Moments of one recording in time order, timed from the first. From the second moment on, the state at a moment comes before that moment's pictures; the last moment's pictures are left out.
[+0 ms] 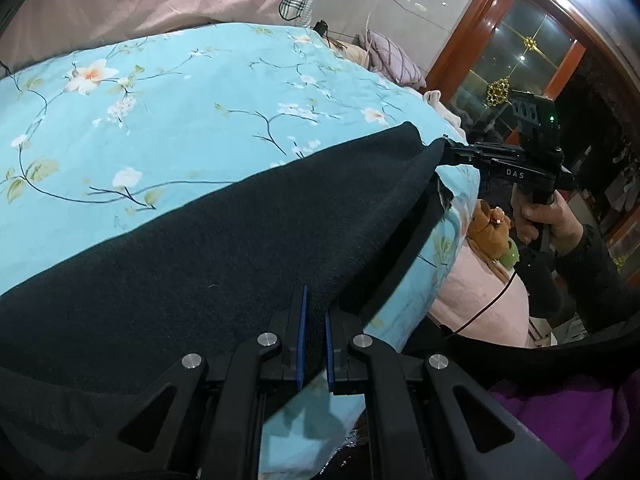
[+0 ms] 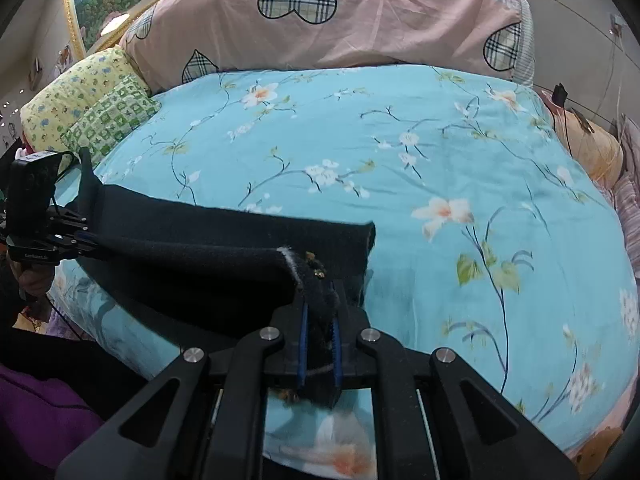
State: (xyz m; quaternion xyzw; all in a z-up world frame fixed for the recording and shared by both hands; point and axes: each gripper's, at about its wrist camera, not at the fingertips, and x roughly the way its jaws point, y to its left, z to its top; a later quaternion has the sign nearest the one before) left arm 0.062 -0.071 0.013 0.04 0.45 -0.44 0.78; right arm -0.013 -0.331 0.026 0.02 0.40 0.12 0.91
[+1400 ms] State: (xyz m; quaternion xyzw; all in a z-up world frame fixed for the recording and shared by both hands) left arm 0.014 0.105 -0.014 -0.17 0.44 -0.23 0.85; right arm 0.000 -0.159 0.012 0.03 0.40 0.31 0.86
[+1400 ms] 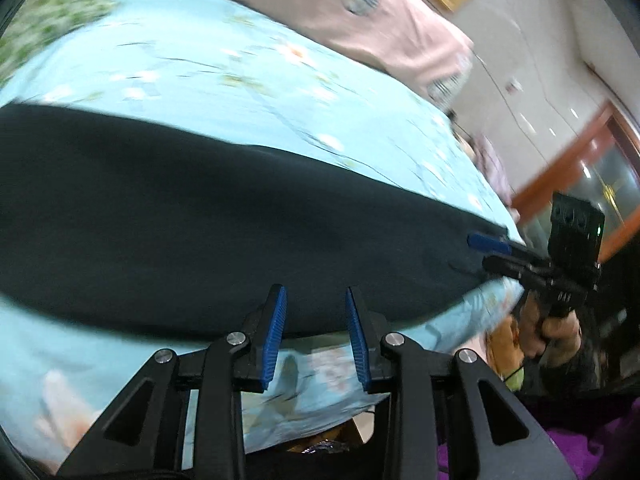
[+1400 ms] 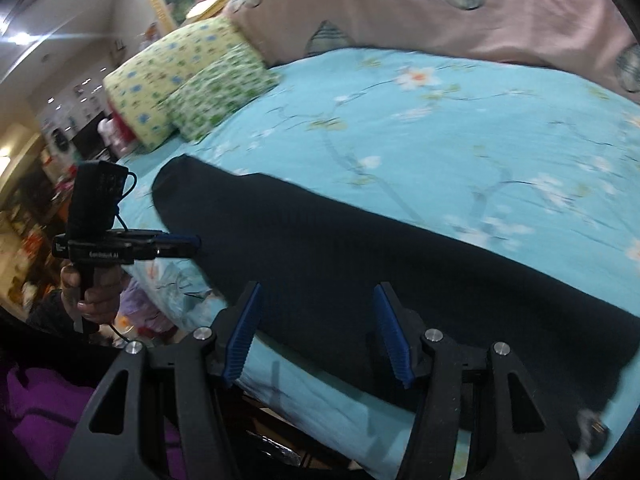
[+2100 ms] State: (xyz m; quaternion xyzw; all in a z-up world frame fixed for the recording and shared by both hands) left arm 0.016 0.301 -0.022 -0.31 0.41 0.03 0.86; right arm 0.020 0.028 -0.014 -0.10 0.40 0.44 0.80
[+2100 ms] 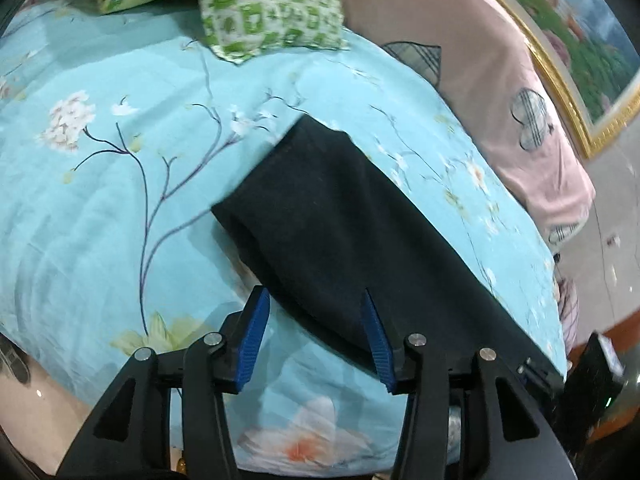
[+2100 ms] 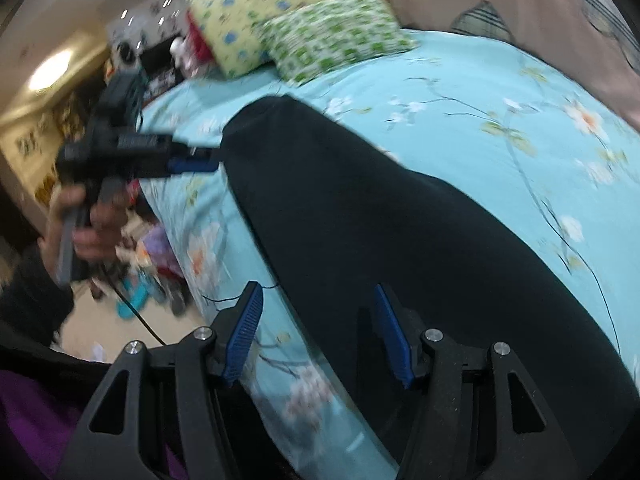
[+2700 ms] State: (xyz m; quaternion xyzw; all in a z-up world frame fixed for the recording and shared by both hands) left arm 0.010 0.303 -0.029 -0.27 0.40 0.04 0.88; right arm 0.018 0.062 -0.029 -0.16 0.41 0.46 0.77
